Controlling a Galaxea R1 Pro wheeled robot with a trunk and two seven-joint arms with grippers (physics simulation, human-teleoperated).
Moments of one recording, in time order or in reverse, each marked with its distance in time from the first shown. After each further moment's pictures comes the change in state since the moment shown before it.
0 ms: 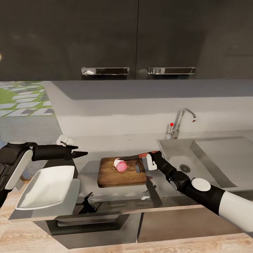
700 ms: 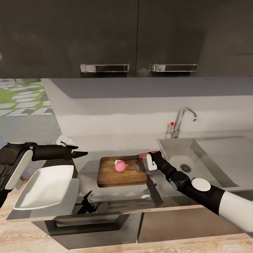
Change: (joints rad) left arm 0.001 0.000 0.000 0.000 0.000 0.000 0.000; right arm 0.000 0.000 0.001 0.000 0.000 0.000 0.000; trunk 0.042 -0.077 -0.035
